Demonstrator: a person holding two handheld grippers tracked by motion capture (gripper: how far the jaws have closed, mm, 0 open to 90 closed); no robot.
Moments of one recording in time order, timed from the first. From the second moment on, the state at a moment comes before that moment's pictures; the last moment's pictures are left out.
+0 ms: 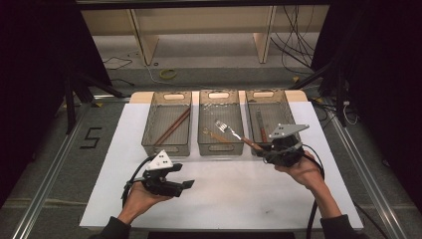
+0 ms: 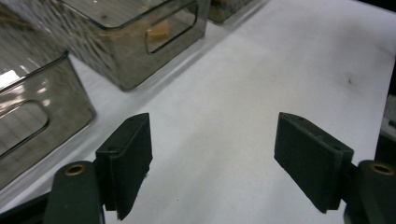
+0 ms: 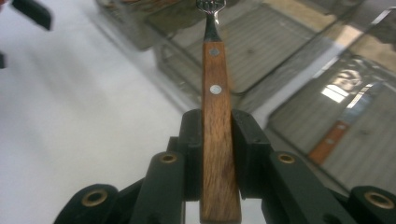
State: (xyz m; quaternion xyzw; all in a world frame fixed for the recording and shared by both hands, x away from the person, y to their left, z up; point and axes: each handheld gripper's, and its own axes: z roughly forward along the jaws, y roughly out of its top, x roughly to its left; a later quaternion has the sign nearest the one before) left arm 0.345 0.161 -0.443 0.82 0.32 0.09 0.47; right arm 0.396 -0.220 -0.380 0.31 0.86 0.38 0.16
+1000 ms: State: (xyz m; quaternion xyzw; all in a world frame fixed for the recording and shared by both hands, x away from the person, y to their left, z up) left arm 0.348 0.181 -0.460 0.79 0.35 0.09 0.48; right arm 0.479 -0.265 -0.384 0.45 0.80 0.32 0.22
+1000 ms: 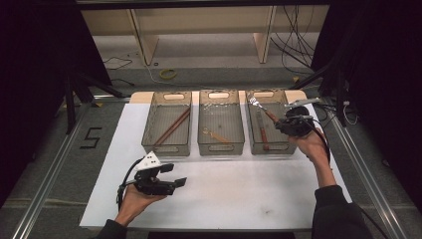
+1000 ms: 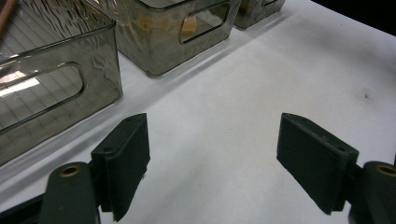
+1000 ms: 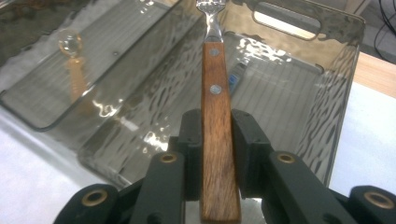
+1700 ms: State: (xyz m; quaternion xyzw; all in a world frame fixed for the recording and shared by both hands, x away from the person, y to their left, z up) left arm 0.348 0.184 -0.464 0.79 0.35 0.09 0.49; right arm 0.504 -0.260 -0.406 0.49 0.80 0.27 0.21
